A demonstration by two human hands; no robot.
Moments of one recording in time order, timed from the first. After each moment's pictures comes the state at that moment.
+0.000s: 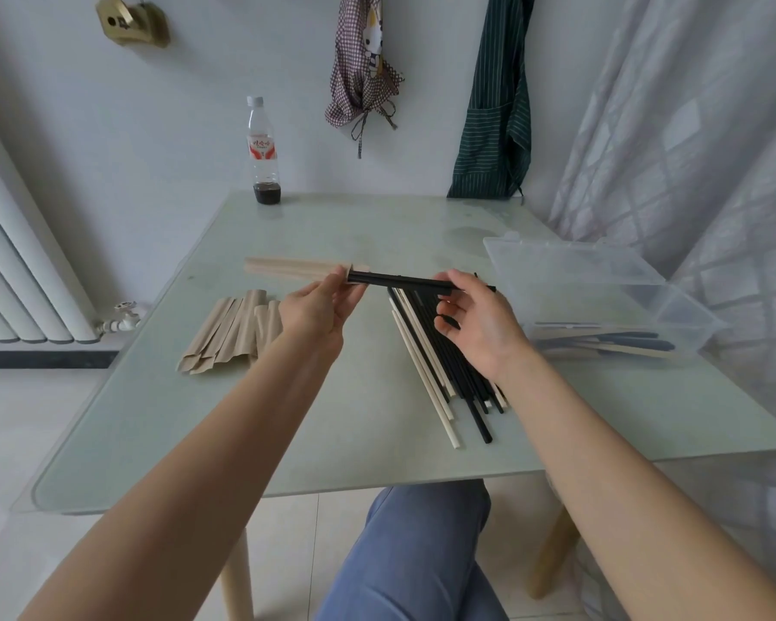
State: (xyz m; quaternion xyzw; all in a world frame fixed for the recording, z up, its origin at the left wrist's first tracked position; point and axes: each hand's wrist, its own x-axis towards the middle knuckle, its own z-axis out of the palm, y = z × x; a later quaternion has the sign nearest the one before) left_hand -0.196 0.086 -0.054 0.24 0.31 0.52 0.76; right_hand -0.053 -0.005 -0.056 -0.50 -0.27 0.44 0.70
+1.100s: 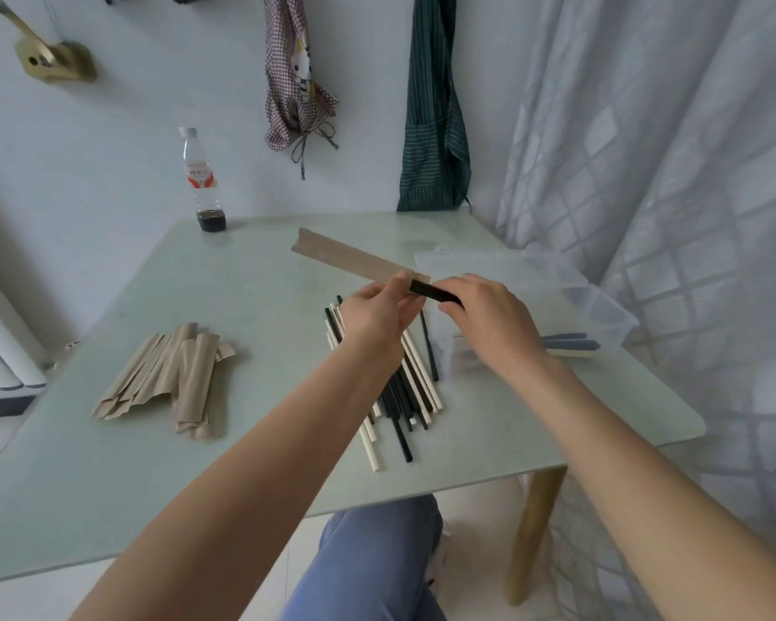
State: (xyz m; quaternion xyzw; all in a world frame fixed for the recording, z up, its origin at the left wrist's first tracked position) left_hand -0.071 0.010 -0.025 0.35 0.31 0.42 0.78; right_hand 0.029 -0.065 -0.024 -0.77 -0.57 -0.10 0.25
